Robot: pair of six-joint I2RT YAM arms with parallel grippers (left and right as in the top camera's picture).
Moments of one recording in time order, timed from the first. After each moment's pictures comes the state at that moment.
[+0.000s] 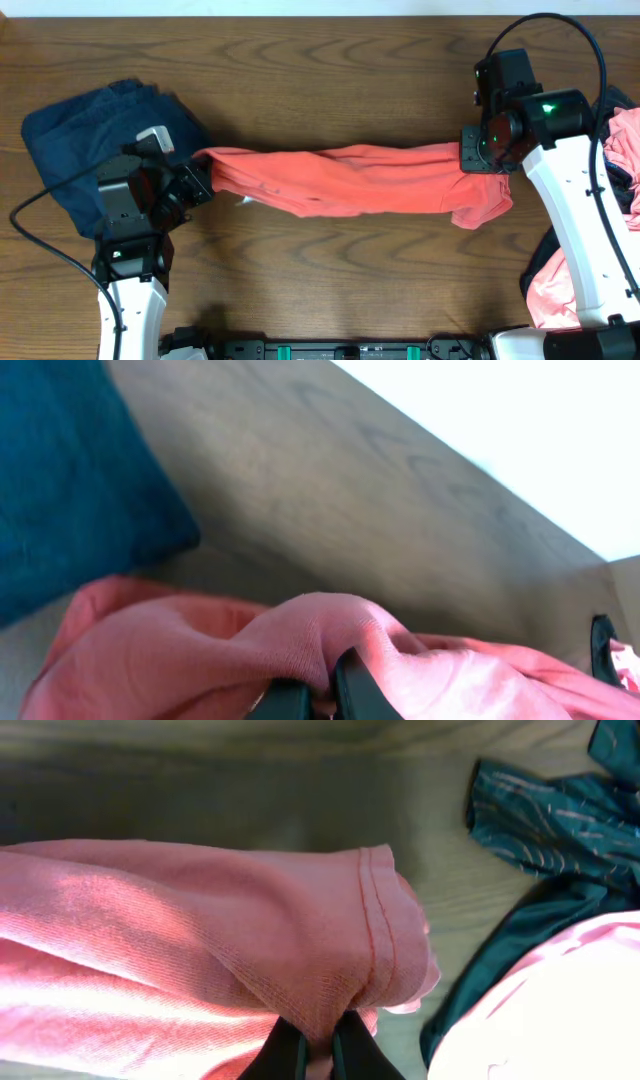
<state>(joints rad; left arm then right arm) 0.17 0.98 0.67 -0.32 0.43 -0.46 0.20 1.54 1.54 -1.35 0.17 0.27</state>
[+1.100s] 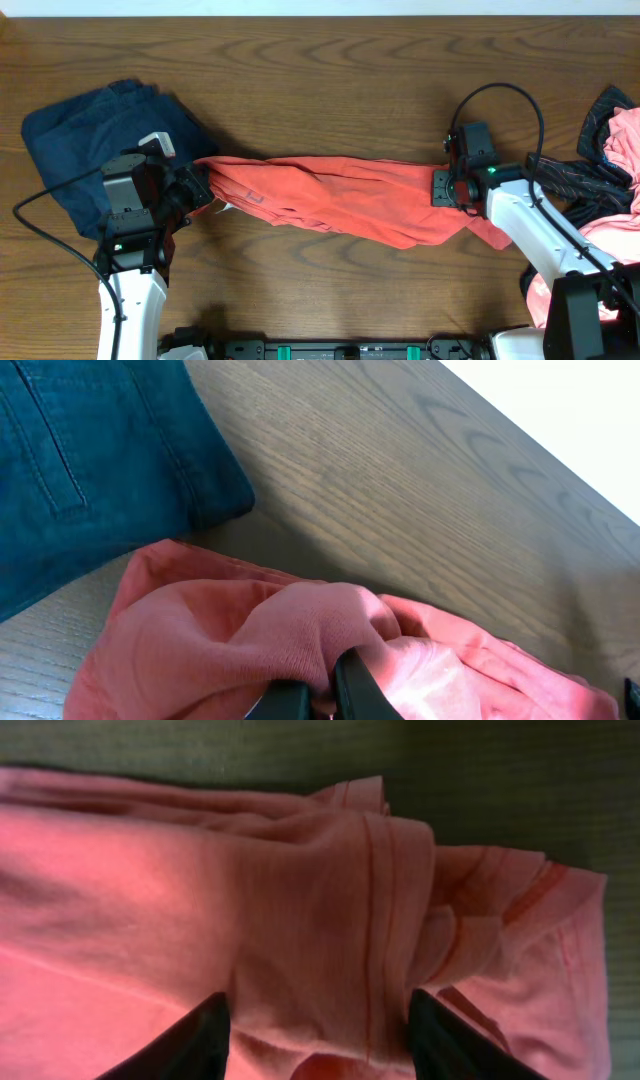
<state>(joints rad) 0.17 1.02 0.67 -0.37 0.36 -0.42 0.20 1.54 0.85 -0.56 0.08 0.26</state>
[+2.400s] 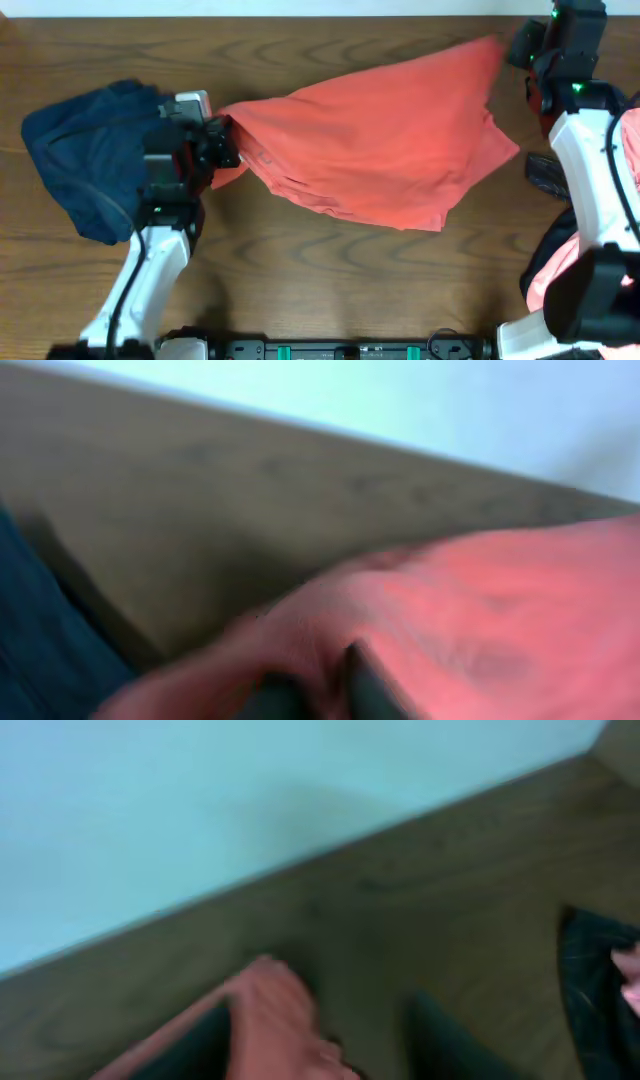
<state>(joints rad) -0.01 1.32 0.66 0.19 0.25 -0.27 -0.08 1.72 1.48 -0.35 0.17 0.31</state>
